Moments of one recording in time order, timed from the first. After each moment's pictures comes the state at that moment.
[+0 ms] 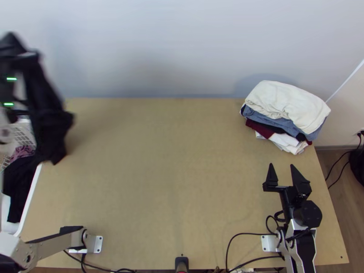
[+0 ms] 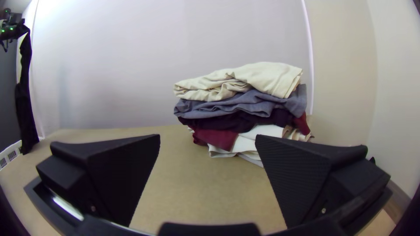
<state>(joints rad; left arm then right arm) 0.01 1.30 1.75 -0.19 -0.14 -0.08 0.00 0.01 0.01 0.01 0.01 0.12</state>
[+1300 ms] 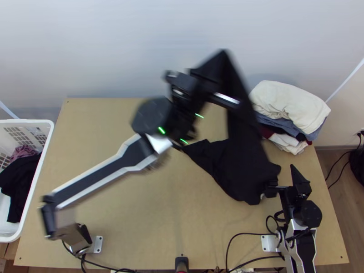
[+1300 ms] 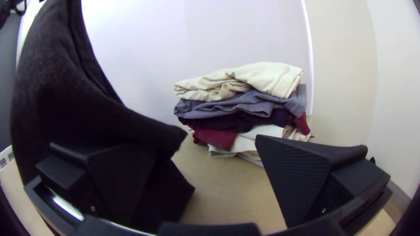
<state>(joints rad) -0.95 1.73 1.93 0.30 -0.46 0.07 0.00 0.01 0.01 0.01 0.01 0.12</state>
